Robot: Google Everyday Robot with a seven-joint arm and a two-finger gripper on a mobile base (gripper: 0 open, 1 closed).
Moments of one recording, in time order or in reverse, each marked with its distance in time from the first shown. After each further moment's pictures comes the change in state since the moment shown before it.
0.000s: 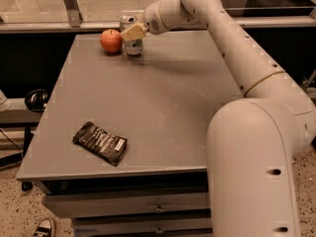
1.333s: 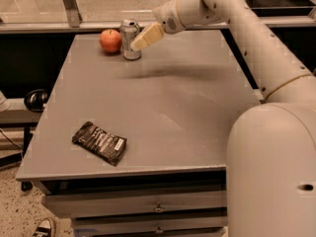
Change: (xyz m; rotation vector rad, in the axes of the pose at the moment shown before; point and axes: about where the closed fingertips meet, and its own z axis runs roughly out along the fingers) arm 0.007 0.017 -0.048 -0.060 0.011 -0.005
